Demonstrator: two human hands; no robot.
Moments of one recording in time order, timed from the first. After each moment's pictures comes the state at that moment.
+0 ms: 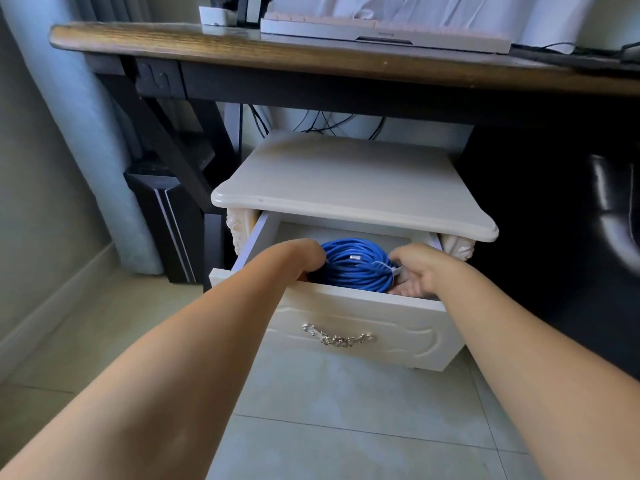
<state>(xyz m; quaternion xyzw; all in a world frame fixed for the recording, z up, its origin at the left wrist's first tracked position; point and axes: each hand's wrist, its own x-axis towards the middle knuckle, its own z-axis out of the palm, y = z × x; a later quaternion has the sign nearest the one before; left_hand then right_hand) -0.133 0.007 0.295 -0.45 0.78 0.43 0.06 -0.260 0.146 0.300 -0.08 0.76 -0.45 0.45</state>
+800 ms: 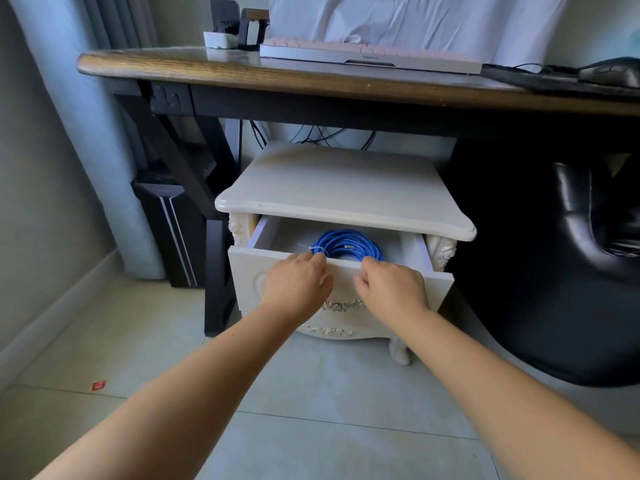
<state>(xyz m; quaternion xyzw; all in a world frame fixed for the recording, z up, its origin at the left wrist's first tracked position) -0.078 0.060 0.270 -0.28 0.94 0.03 -0.22 -0.190 0.181 0.288 -0.46 0.88 -0.09 -0.10</state>
